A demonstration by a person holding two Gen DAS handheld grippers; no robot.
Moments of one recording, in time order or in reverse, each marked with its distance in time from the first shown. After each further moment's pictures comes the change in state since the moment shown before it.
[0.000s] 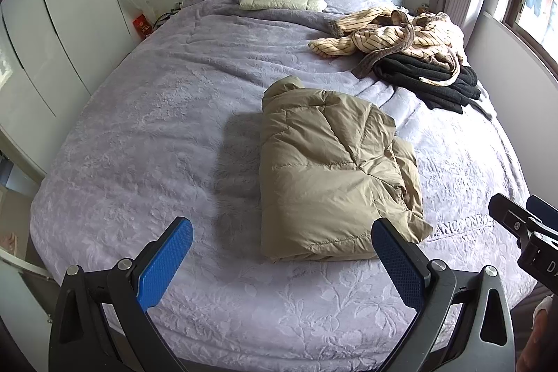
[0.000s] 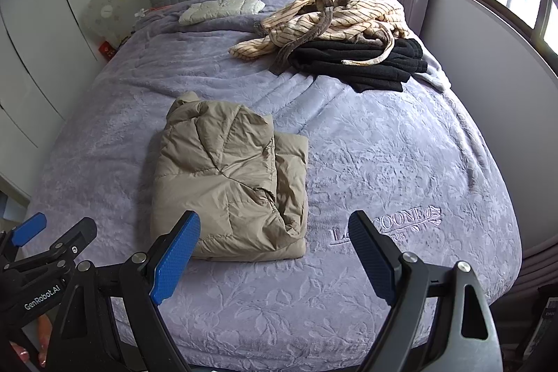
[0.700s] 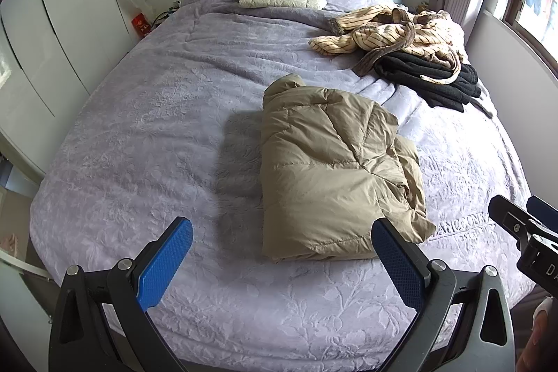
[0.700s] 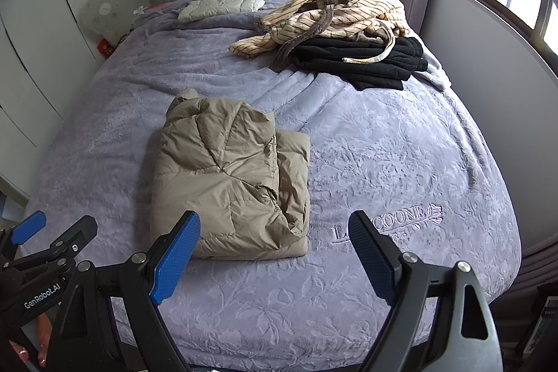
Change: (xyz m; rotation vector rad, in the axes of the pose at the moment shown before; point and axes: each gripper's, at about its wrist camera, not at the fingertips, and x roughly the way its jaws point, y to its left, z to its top) left arm 0.004 -0.003 -0.001 0.002 0.004 -0.002; right arm 0.000 0.001 0.001 0.000 0.003 -0.001
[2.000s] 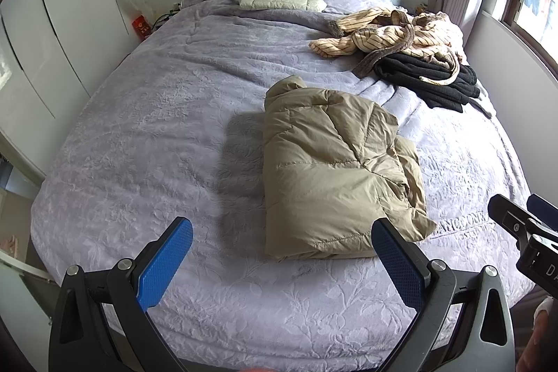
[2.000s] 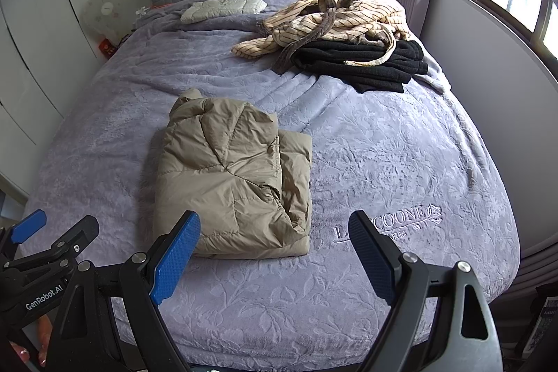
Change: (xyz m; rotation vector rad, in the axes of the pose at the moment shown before) left arm -0.002 0.002 0.001 -0.005 0.004 0.001; right arm -0.003 0.002 0.000 -0.003 0.001 0.001
